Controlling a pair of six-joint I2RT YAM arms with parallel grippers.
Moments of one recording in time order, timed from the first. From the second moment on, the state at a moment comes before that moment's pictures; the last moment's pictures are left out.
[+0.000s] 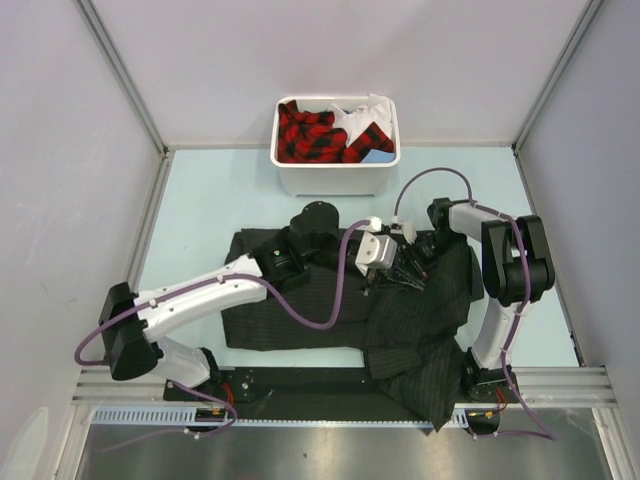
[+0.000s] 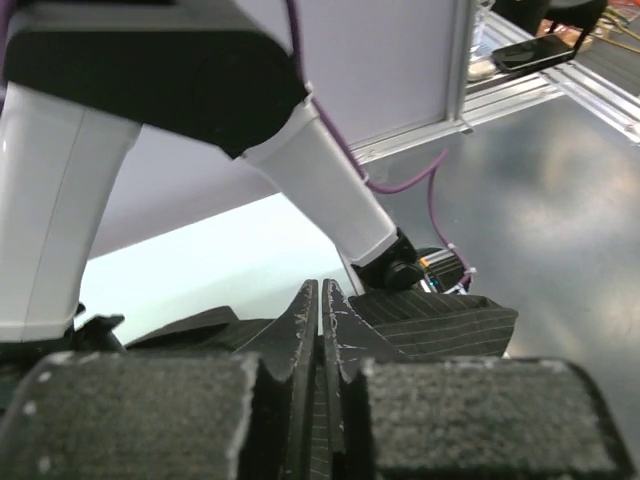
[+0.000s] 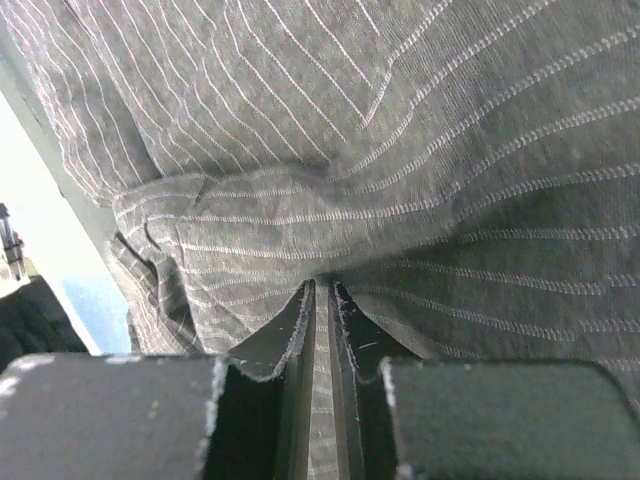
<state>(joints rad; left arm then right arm) -1.08 1.41 1.24 0.15 0.83 0.17 0.15 1.91 1.15 -0.94 -0.76 -0.60</state>
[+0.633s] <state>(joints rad) -0.79 1.52 0.87 0.26 0.63 -0.22 0.19 1.74 1.25 -0.90 -0.73 -0.46</state>
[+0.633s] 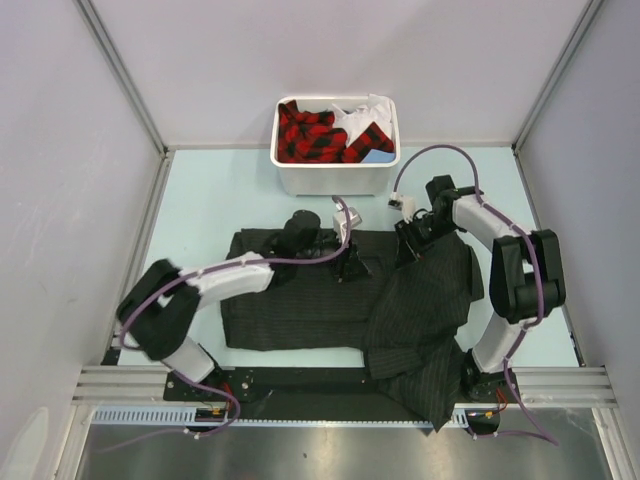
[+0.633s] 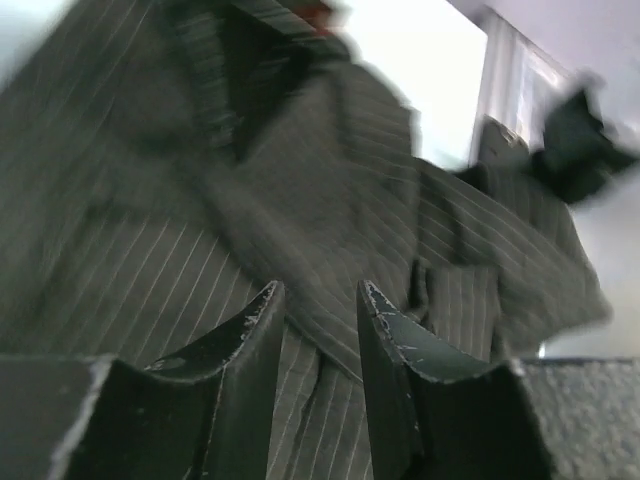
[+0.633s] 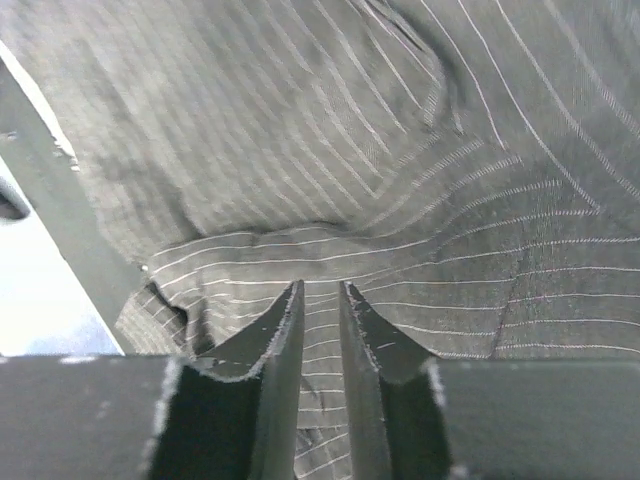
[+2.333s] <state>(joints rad) -0.74 2.08 1.06 0.53 0.48 -0.90 0.12 1.92 1.23 -0.85 -0.49 -0.30</state>
